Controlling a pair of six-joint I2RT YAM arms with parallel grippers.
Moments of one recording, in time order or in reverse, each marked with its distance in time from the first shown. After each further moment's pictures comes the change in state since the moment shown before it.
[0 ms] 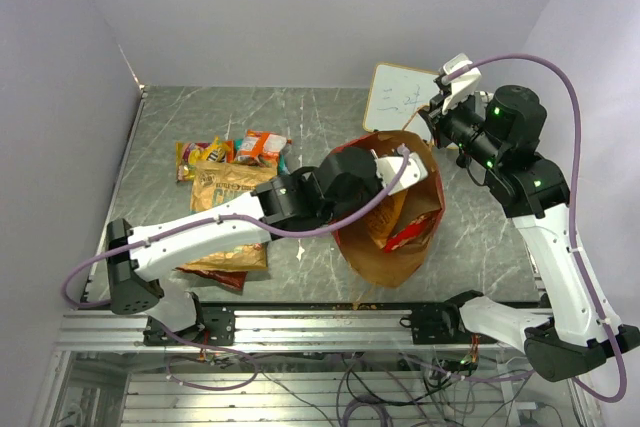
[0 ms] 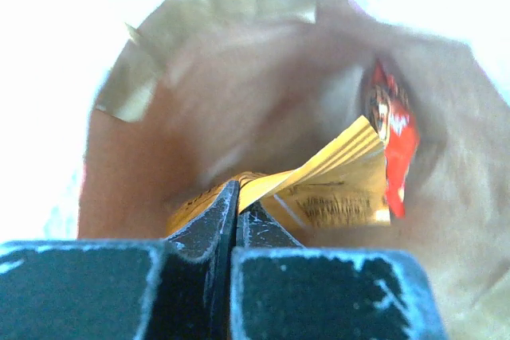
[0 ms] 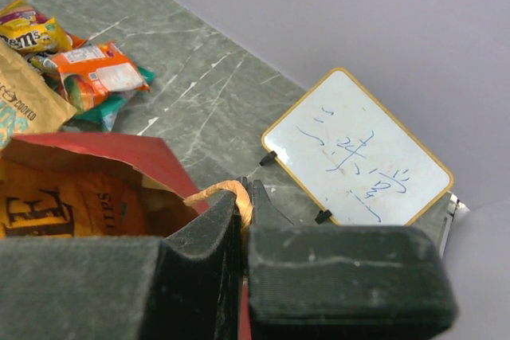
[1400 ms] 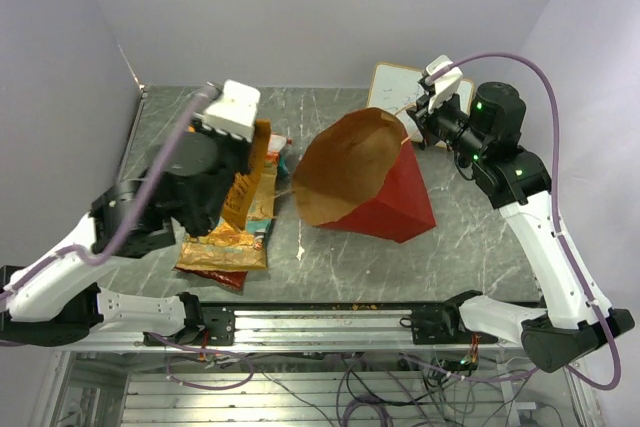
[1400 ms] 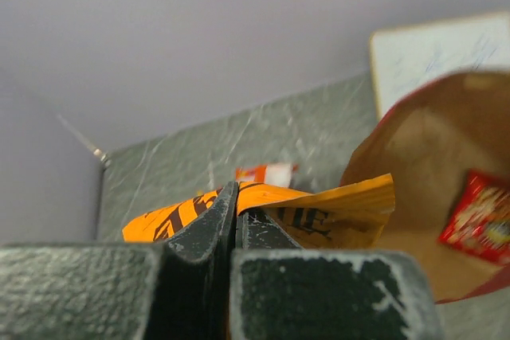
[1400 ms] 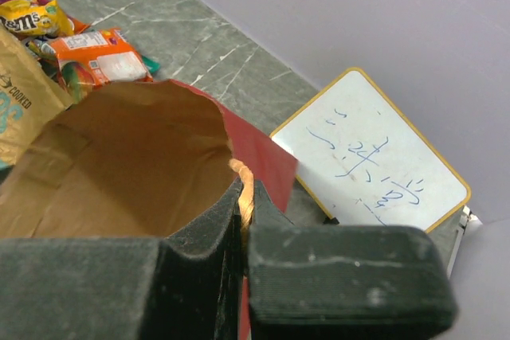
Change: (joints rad) left arm 0.000 -0.432 0.186 -0.227 -0.661 -0.146; right arm 0.000 0.046 -0.056 0.067 -0.035 -0.029
